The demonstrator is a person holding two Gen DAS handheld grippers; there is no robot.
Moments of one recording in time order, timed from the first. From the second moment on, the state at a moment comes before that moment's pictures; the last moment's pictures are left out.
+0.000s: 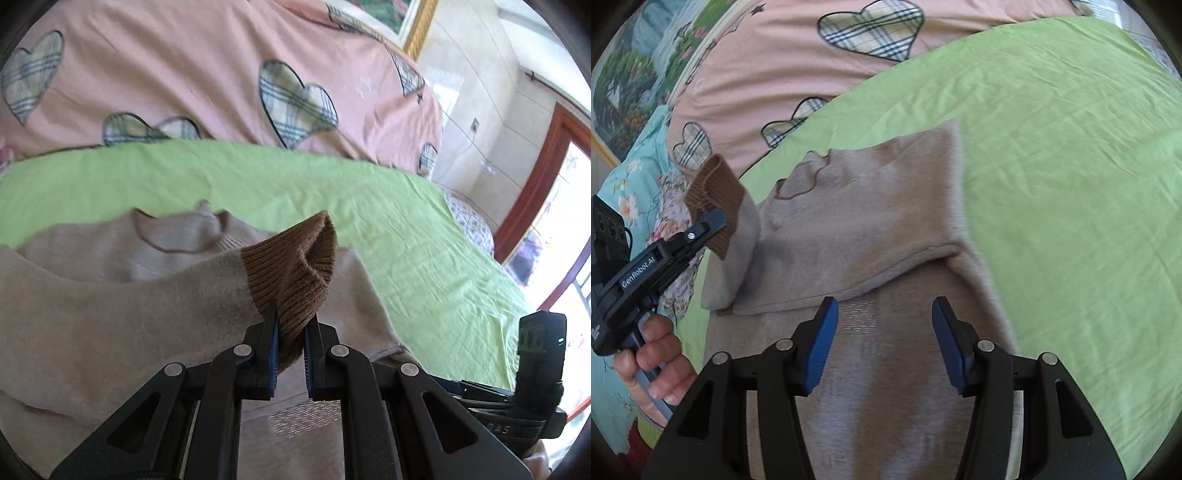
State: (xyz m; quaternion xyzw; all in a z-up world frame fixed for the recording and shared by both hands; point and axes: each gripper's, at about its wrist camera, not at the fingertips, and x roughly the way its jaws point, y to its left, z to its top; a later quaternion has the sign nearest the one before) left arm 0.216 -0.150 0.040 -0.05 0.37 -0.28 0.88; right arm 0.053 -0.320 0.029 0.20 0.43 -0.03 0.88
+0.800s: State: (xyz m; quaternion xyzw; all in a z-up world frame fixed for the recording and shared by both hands) left arm 0.188 0.079 -0.011 -0.07 0.42 -0.03 0.90; right arm 0.135 -0.299 0.006 0.20 0.44 -0.01 0.87
